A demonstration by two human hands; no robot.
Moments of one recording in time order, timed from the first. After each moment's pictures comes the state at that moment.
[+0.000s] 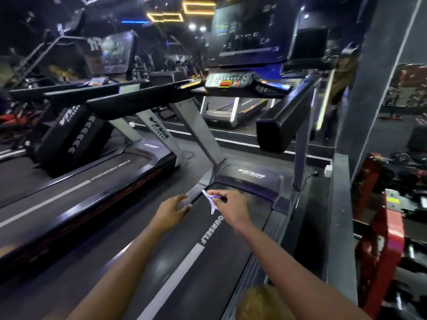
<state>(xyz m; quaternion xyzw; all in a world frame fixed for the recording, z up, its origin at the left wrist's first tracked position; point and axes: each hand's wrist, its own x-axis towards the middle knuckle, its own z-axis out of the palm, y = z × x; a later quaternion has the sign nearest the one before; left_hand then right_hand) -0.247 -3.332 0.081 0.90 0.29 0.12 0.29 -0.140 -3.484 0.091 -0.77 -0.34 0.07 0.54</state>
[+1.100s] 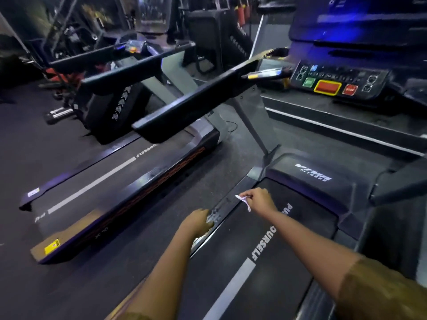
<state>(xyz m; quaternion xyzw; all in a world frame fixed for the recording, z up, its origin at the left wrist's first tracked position) -0.151 -3.020 0.153 0.91 0.34 -0.15 0.19 0.025 -3.131 0.161 -0.85 -0.40 0.19 0.28</state>
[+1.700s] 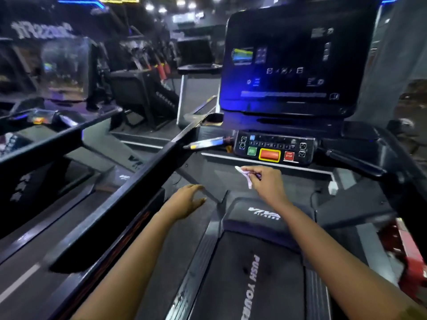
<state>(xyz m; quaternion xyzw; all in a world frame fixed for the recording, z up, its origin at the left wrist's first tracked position) 0.087 -2.876 0.325 0.98 0.10 0.02 0.17 0.195 -3.085 0.347 -0.82 -0.29 -0.12 0.47</state>
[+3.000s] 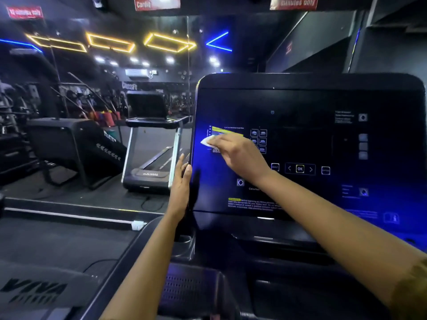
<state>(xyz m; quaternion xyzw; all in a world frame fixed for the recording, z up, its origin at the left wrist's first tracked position) 0.626 -2.716 0.423 0.70 -0.04 0.31 0.64 0.656 -2.880 0.529 -0.73 -0.49 -0.45 0.17</state>
